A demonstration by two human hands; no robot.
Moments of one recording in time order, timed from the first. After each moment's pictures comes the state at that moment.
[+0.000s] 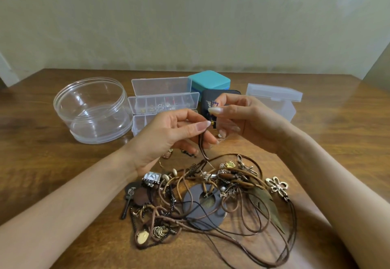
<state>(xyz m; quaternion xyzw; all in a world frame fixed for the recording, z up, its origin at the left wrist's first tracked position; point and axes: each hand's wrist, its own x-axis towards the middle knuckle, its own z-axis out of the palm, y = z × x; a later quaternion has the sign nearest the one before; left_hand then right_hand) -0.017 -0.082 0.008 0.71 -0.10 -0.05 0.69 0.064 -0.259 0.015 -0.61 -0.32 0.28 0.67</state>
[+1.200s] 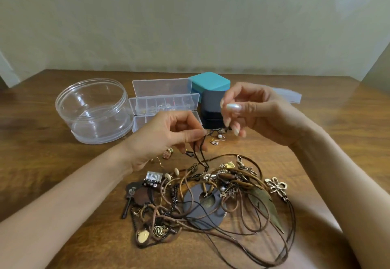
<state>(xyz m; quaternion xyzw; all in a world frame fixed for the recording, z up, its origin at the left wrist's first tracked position) -0.013 -0.074 0.008 0.78 -0.13 -0.04 0.62 0.069 -0.278 0.028 -0.54 -0.42 0.29 0.67</state>
